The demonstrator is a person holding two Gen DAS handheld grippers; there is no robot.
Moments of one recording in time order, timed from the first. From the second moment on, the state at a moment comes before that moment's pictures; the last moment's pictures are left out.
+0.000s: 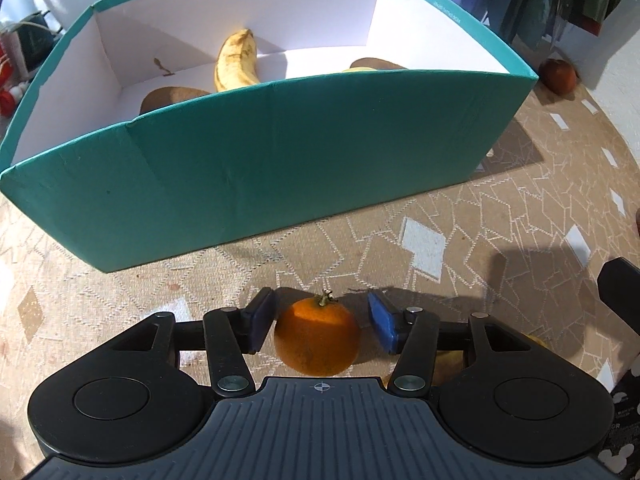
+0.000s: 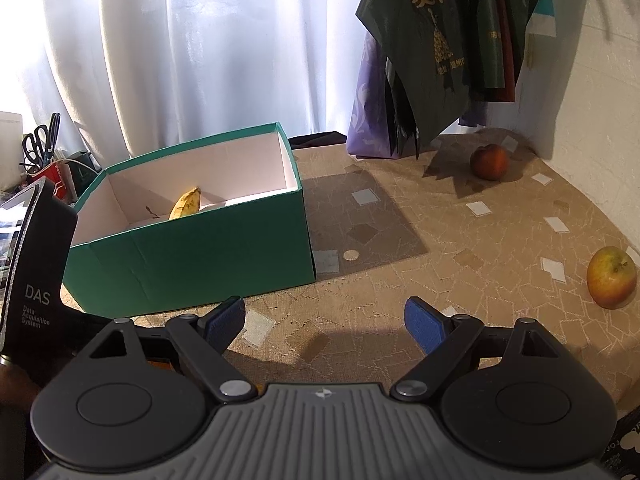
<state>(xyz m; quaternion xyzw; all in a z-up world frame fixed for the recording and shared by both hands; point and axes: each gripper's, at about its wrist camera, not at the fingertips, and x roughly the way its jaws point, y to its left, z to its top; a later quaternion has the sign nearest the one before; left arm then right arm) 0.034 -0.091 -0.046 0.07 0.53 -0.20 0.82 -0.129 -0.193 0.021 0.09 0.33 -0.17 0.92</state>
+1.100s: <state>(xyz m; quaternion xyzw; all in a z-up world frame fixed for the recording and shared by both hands) 0.027 -0.064 -0.008 0.04 0.52 -0.23 0.82 -0.121 -0.198 0.012 0.07 0.37 -0.14 0.92</state>
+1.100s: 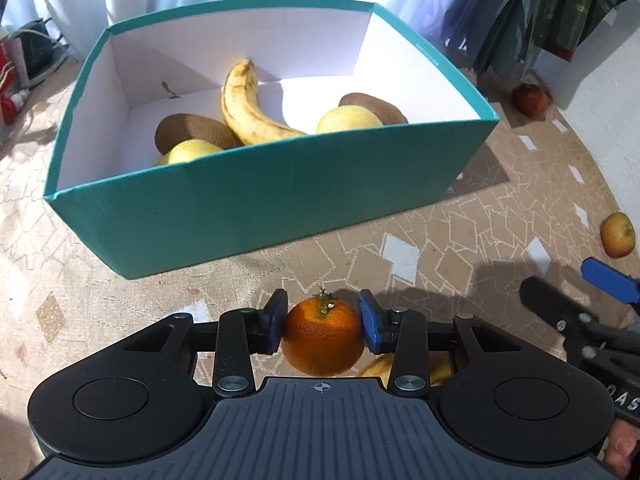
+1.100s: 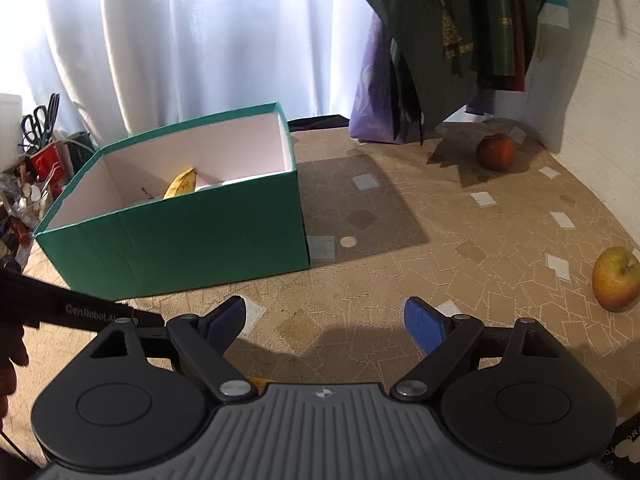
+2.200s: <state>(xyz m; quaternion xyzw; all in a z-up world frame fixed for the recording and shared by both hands) 0.013 -0.012 0.016 -0.04 0.50 -0.19 0.84 -0.047 -0.145 -0.035 -0.20 0.54 0.25 0.78</state>
